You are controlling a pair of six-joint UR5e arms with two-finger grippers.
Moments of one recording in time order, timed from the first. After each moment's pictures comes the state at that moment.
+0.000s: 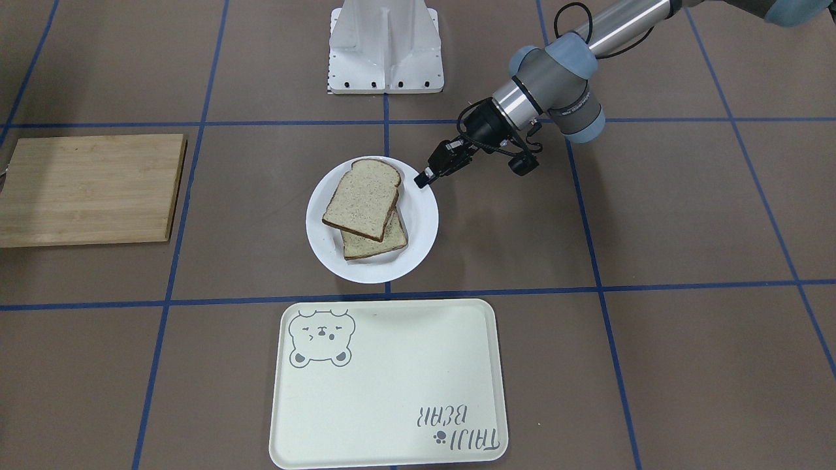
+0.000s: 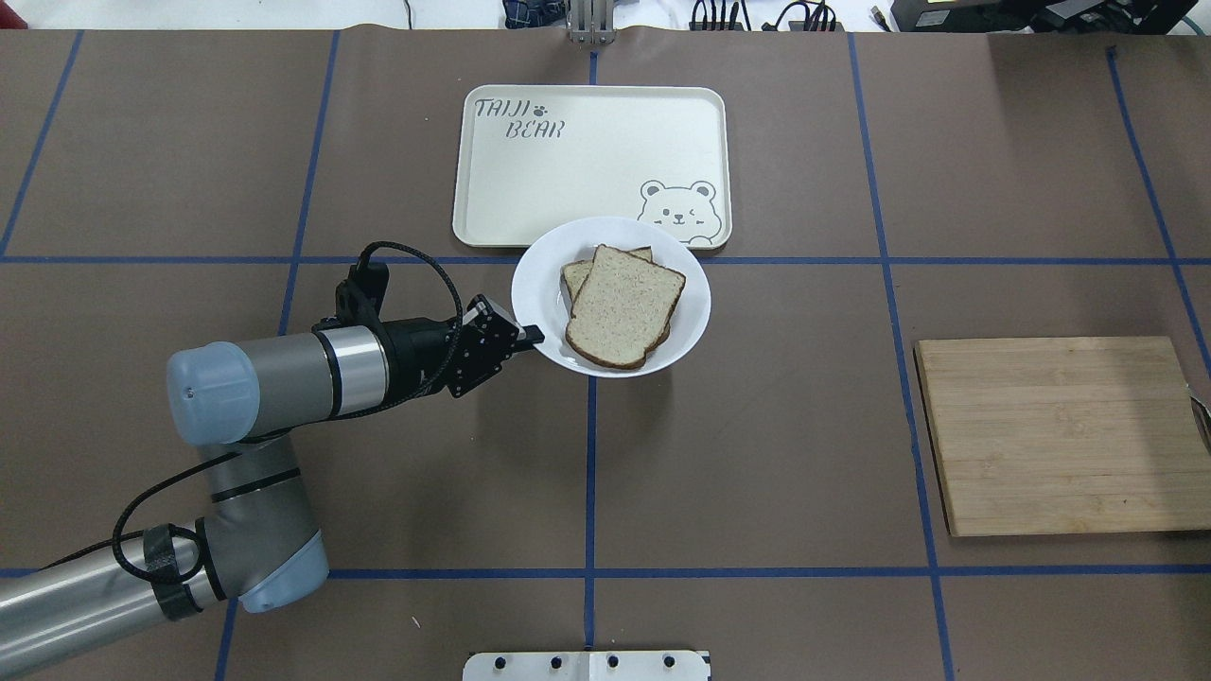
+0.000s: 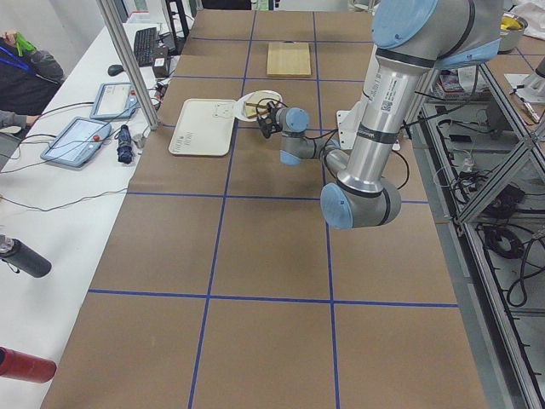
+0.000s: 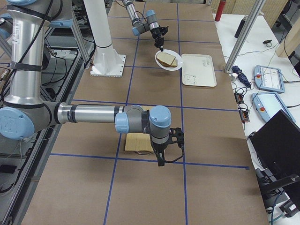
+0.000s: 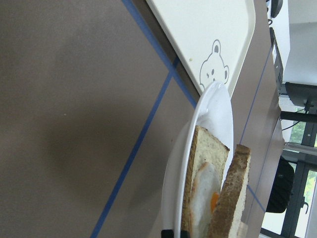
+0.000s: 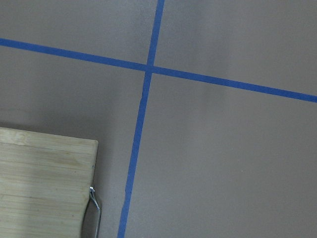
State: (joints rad) left arm -0.46 -2.00 -1.54 -2.90 -1.59 -2.13; right arm 1.56 -1.72 1.73 -1.52 2.25 -0.10
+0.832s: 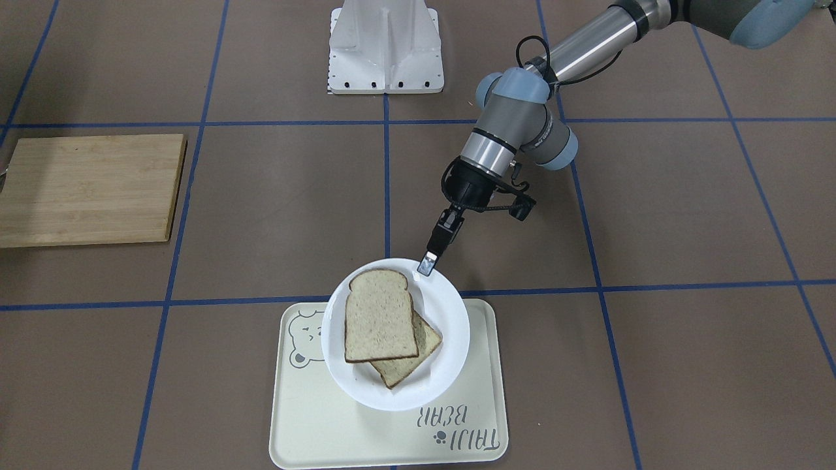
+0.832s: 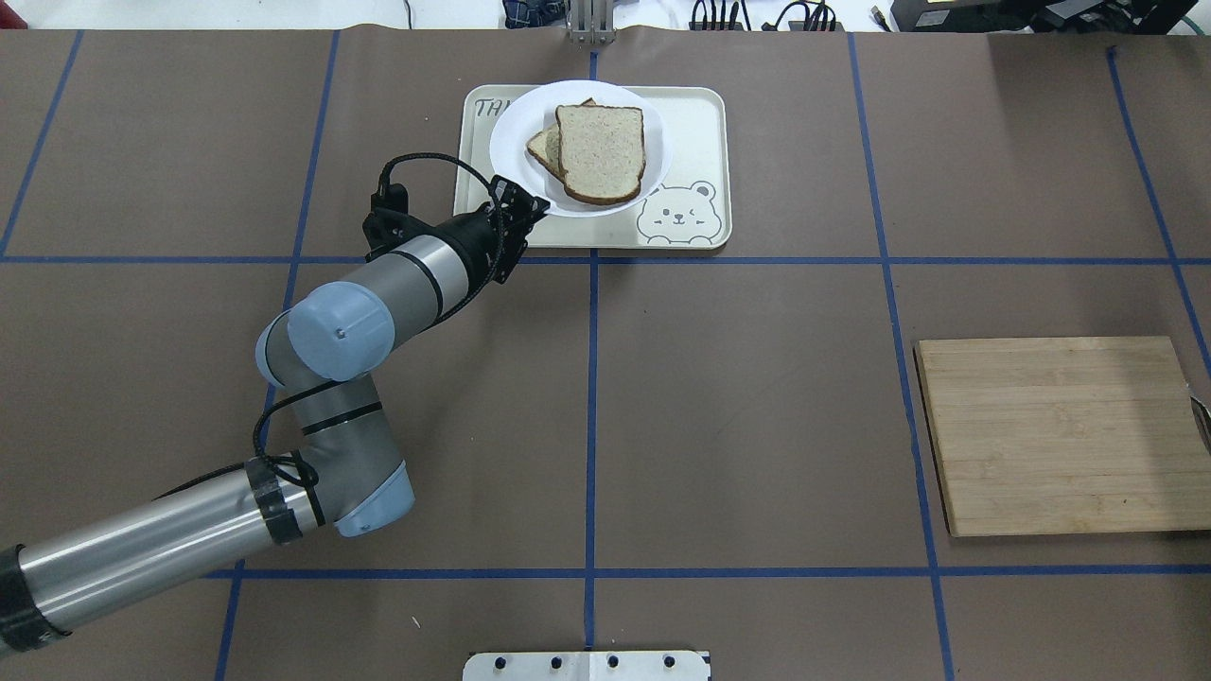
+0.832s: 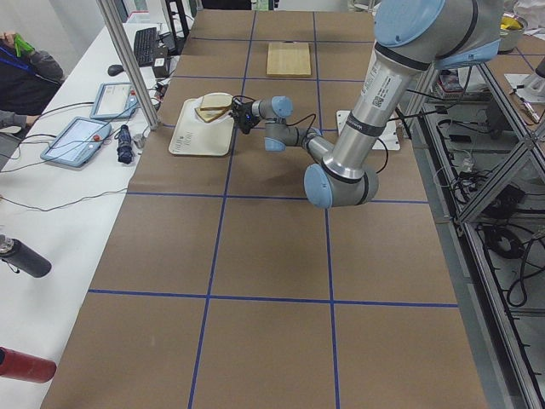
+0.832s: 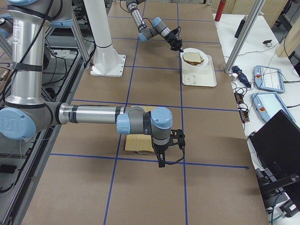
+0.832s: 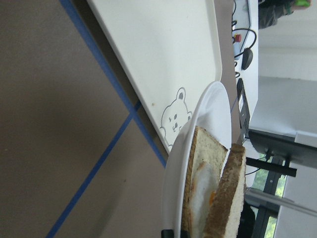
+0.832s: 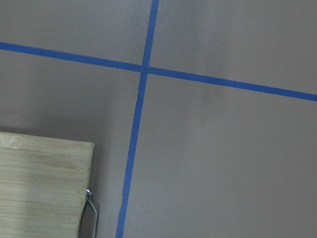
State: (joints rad) left arm -0.53 -2.24 -1.27 -2.73 -1.25 -2.31; right arm 1.56 -1.71 1.72 -1.52 2.25 -0.09
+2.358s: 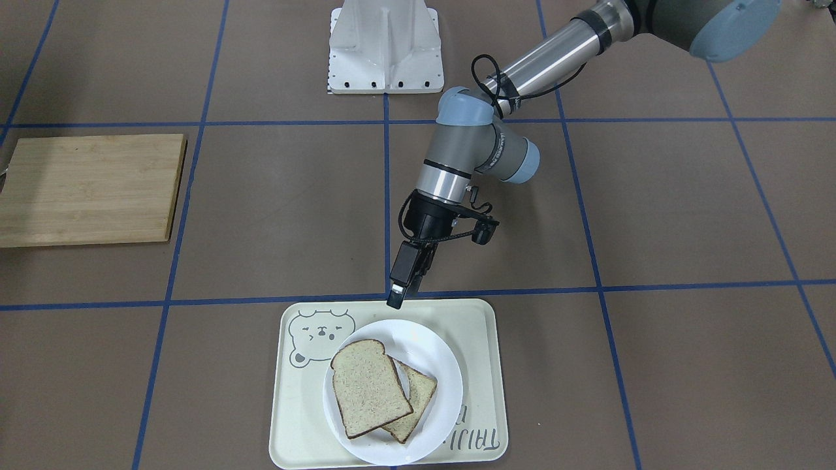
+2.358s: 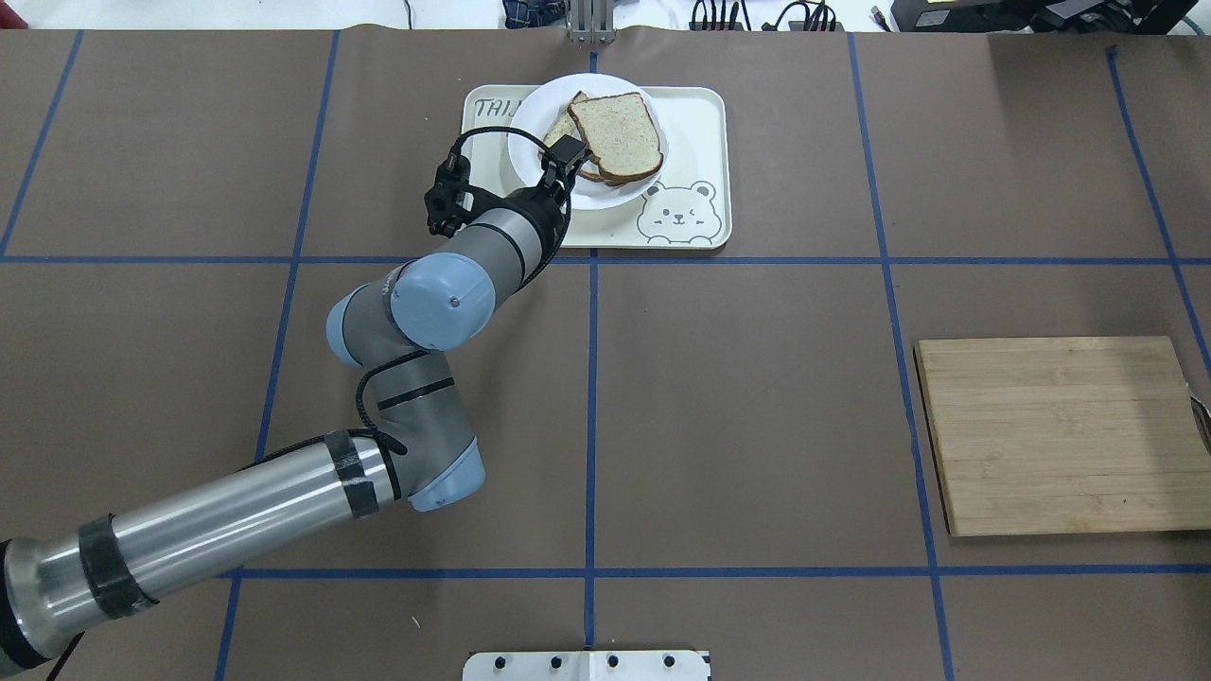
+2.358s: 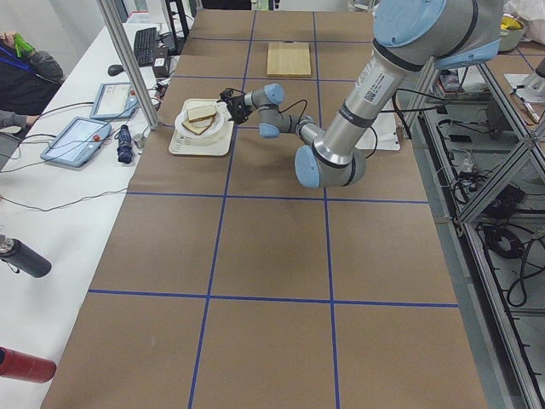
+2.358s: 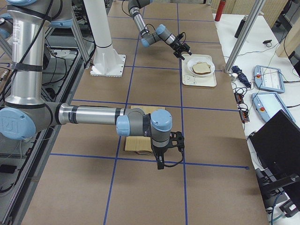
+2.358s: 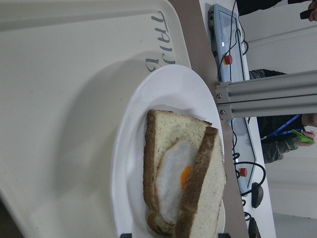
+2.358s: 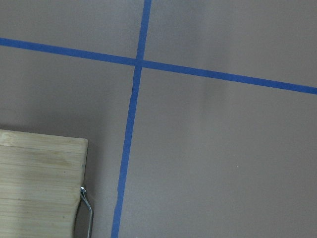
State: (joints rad) left arm -0.52 -2.35 -1.22 -2.59 -1.21 -2.22; right arm 1.56 -1.71 1.71 -1.52 2.25 -0.09
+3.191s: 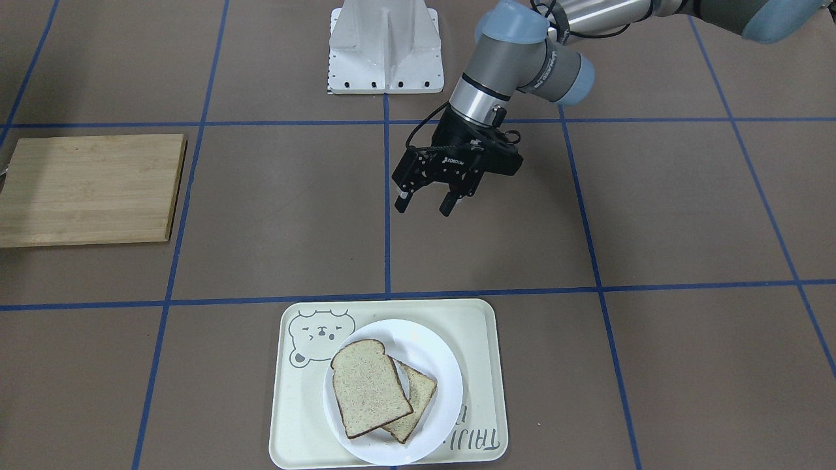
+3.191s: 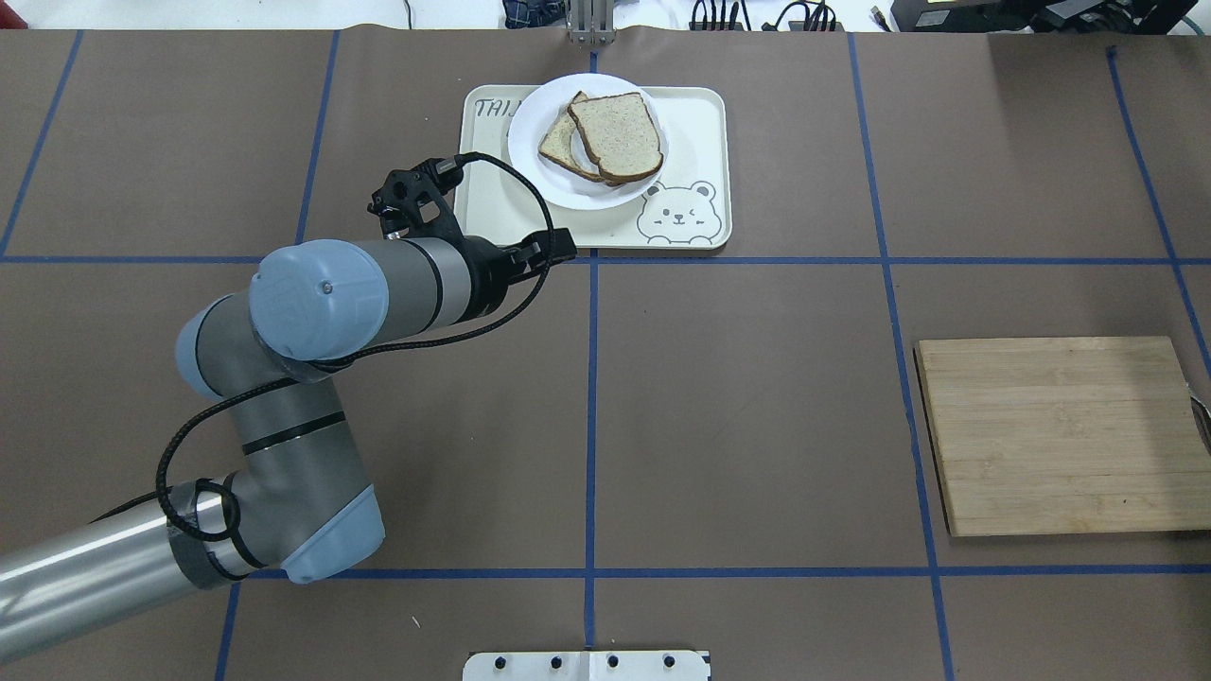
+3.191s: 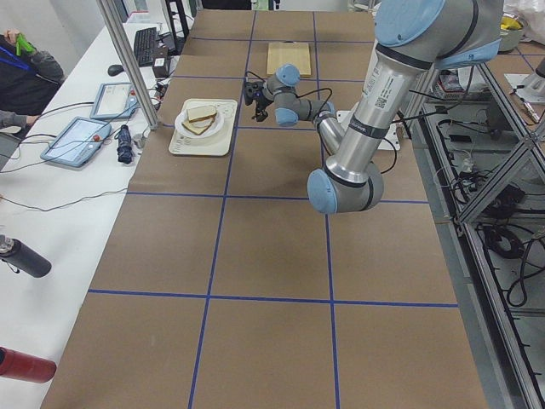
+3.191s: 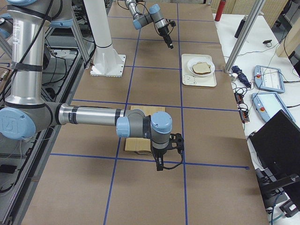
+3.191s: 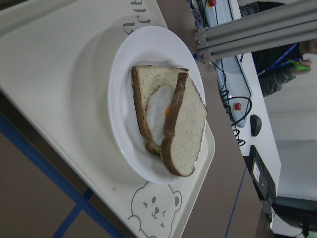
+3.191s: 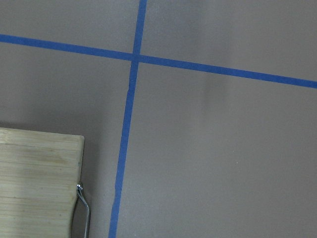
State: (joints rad) left arm -0.52 -2.14 -1.76 -2.05 -1.58 -1.47; right arm 1.56 -1.71 1.69 -1.52 2.25 -0.09
